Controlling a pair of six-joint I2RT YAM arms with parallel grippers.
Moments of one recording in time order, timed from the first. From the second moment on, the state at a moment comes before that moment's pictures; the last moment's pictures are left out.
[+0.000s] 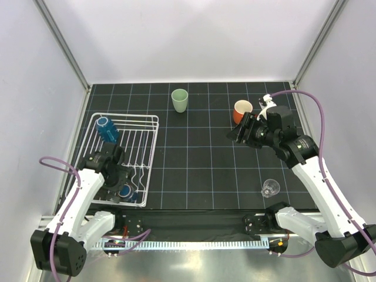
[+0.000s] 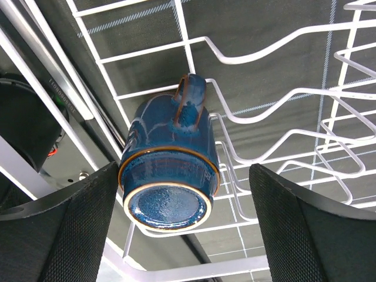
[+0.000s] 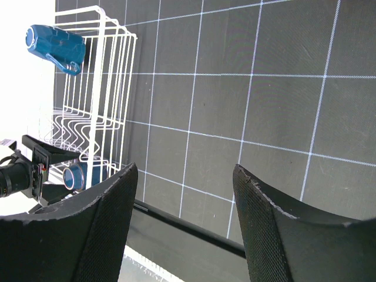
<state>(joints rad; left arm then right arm) -0.18 0.93 0.76 -1.29 -0.15 -1.46 0.36 1.00 1.13 -0.74 -0.20 0.60</state>
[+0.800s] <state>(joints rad) -0.18 0.96 1.01 -1.34 0.01 -1.33 0.36 1.03 1.19 -0.85 -0.13 0.58</state>
